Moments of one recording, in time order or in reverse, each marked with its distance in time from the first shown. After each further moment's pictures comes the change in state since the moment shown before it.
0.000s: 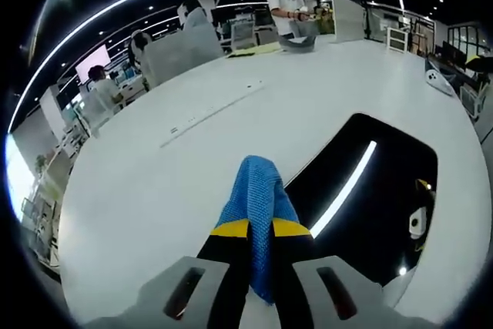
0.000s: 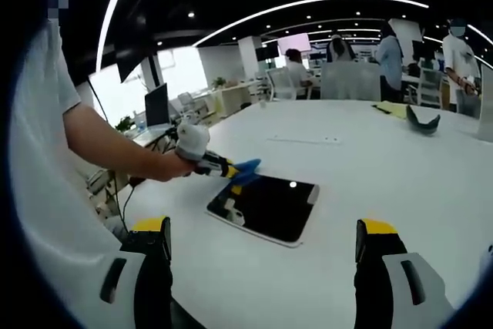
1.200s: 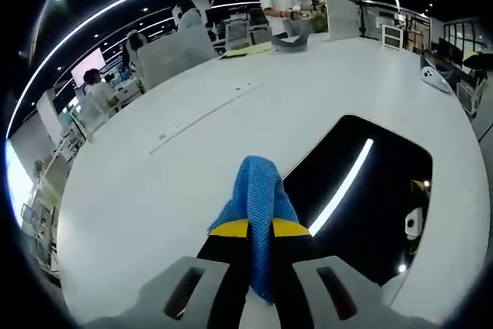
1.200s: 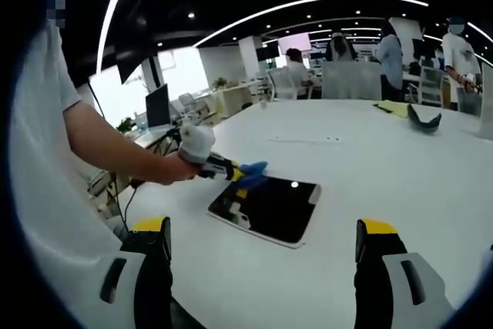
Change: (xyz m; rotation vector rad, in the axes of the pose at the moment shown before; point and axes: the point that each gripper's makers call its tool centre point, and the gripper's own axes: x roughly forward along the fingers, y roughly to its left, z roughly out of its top) left arm 0.005 -0.020 0.008 0.024 0.001 -0.021; right arm 0.002 0.002 0.000 0.009 -0.004 0.007
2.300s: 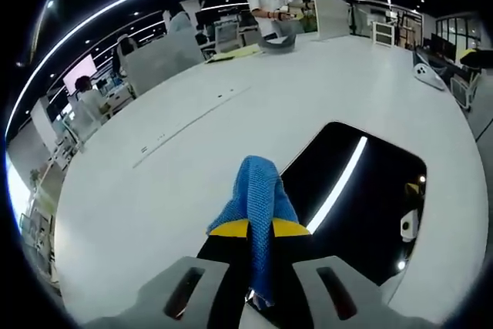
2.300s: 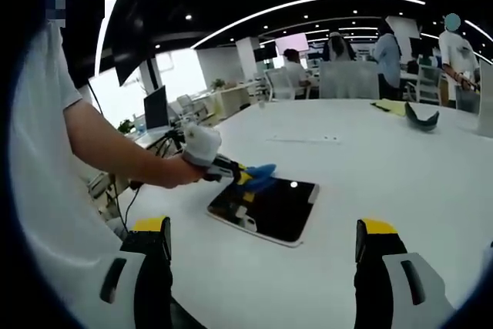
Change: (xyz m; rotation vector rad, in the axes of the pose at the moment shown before) left arm 0.013 -0.027 0.018 0.032 -0.006 -0.035; right arm -0.002 -0.003 -0.001 0.010 0.000 -0.007
